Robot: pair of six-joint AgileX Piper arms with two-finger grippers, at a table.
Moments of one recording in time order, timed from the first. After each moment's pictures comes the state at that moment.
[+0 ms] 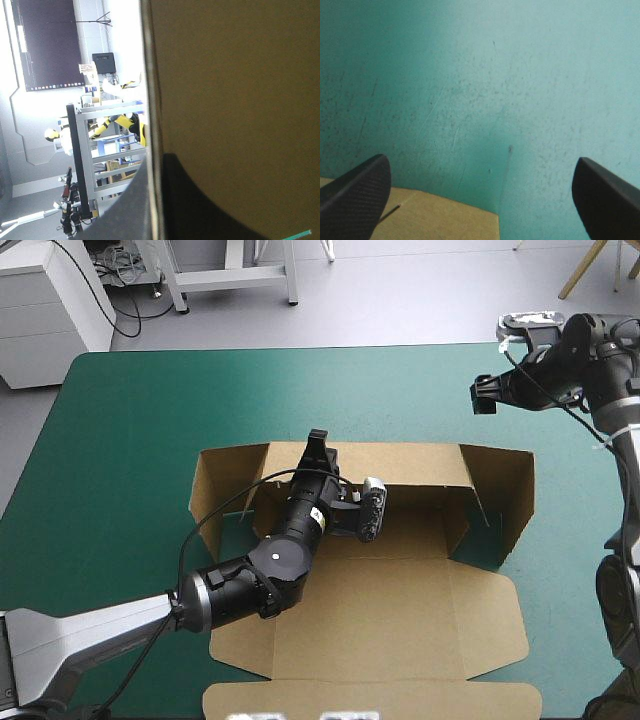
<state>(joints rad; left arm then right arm) -1.08 1.55 -1.09 1.48 0.72 -0.25 0.00 1.75 -1.87 0.10 1.23 -0.11</state>
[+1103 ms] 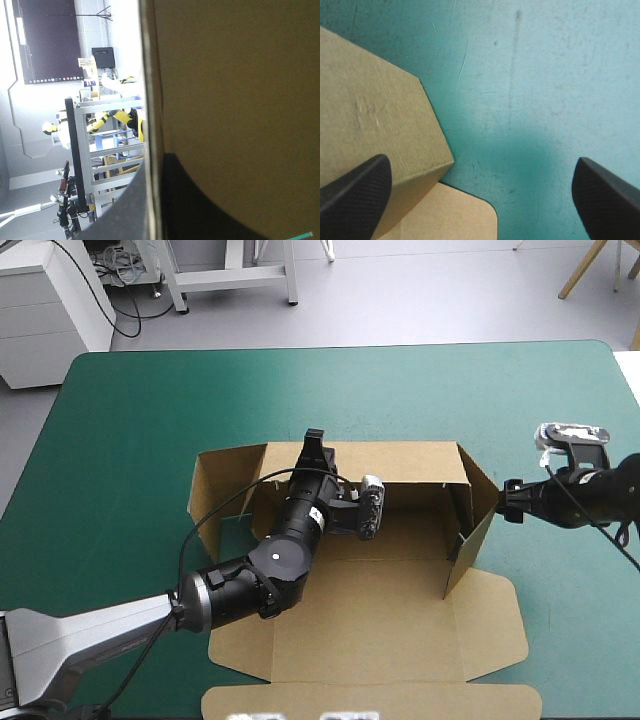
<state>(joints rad) -1.08 1.55 -1.09 1.48 0.74 -0.28 -0.14 1.21 -1.05 0.27 0.99 -0.24</state>
